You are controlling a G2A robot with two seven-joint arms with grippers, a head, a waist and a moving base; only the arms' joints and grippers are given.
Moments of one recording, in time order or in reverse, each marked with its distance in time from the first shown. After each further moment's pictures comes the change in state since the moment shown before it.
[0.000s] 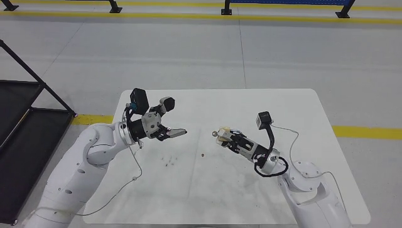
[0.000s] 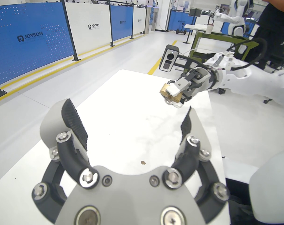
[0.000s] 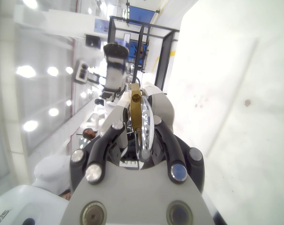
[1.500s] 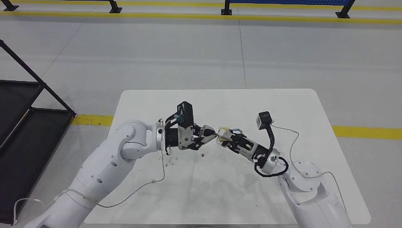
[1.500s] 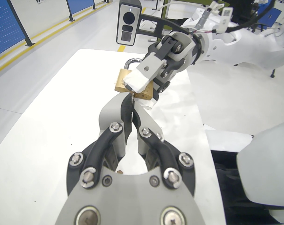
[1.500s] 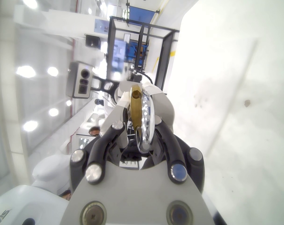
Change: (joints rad) left arm -0.218 -0.048 0.342 0.074 0.064 -0.022 -0.101; right arm 0.000 0.000 0.000 0.000 0.000 0.000 0.000
